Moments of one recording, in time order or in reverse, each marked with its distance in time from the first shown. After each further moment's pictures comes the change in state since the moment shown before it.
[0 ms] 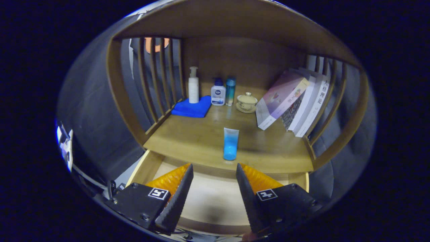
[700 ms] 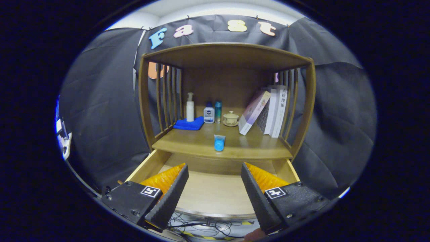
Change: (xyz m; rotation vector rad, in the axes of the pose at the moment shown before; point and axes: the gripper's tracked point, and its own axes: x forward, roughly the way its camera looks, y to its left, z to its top) arm -0.091 -0.008 -0.075 0.029 -0.325 -0.064
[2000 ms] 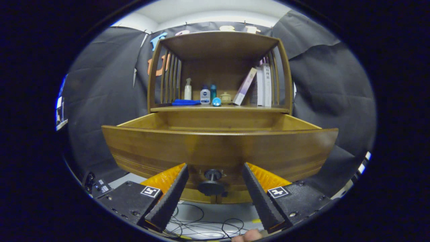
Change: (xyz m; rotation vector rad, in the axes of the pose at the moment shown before) arm 0.016 0.000 -0.201 0.067 -0.104 -0.050
